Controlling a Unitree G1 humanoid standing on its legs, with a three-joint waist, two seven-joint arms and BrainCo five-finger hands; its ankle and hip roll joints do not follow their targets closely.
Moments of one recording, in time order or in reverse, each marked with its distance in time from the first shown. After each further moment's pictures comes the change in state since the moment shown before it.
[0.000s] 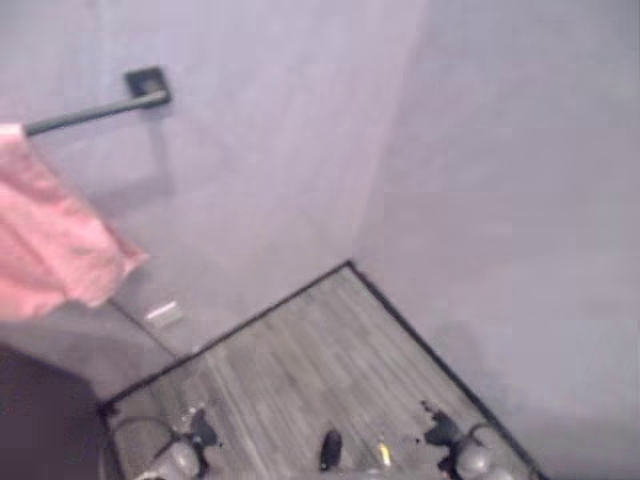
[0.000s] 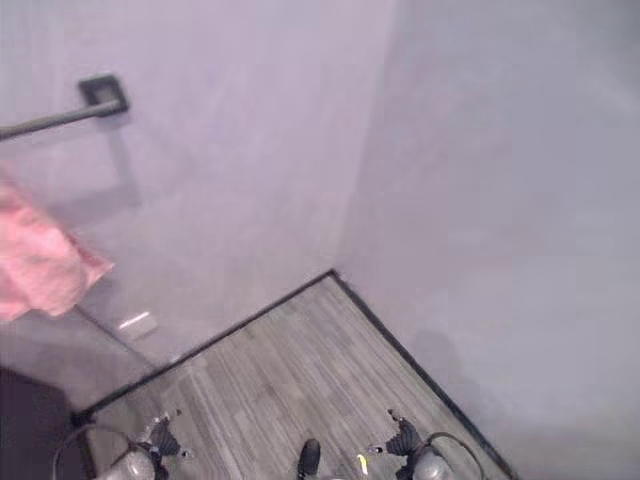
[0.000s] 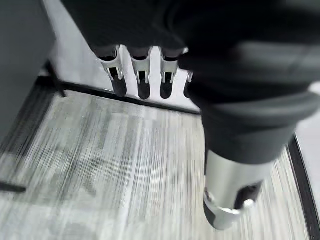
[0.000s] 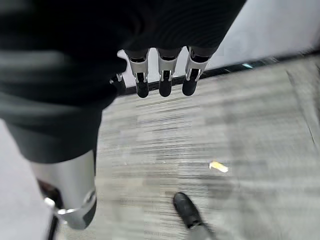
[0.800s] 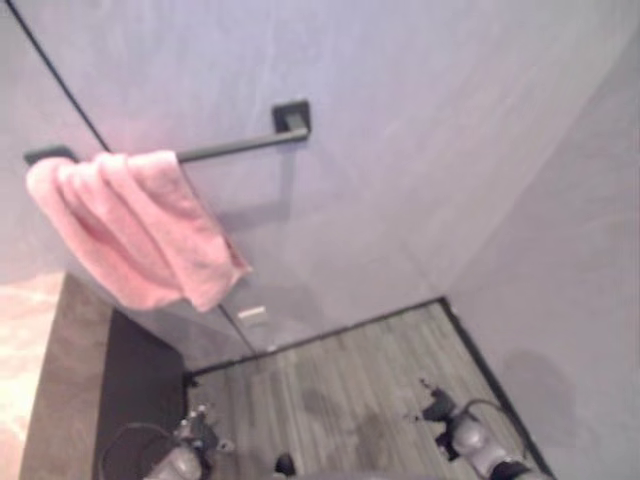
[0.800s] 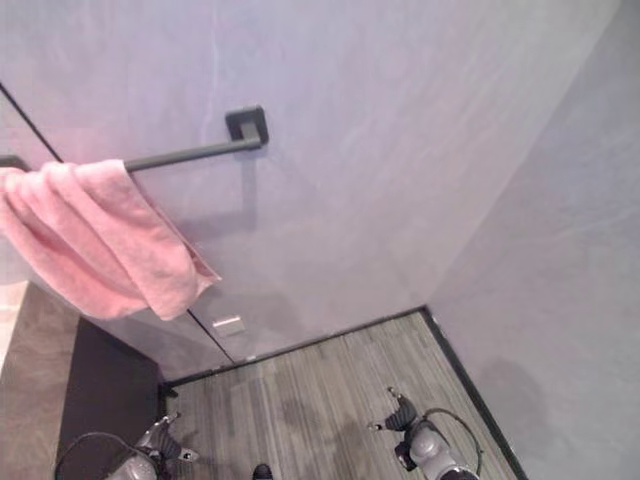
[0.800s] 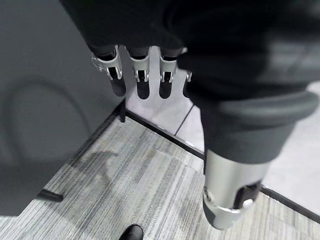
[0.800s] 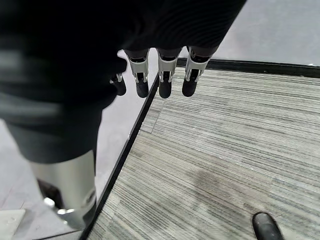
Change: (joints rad) left arm 0.065 -0.052 0.065 -0.027 -0.022 -0.002 -0.003; right arm -0.077 0.019 -0.009 0.079 -0.051 0.007 -0.030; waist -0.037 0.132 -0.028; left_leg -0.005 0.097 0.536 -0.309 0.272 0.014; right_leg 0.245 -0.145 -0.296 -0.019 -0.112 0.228
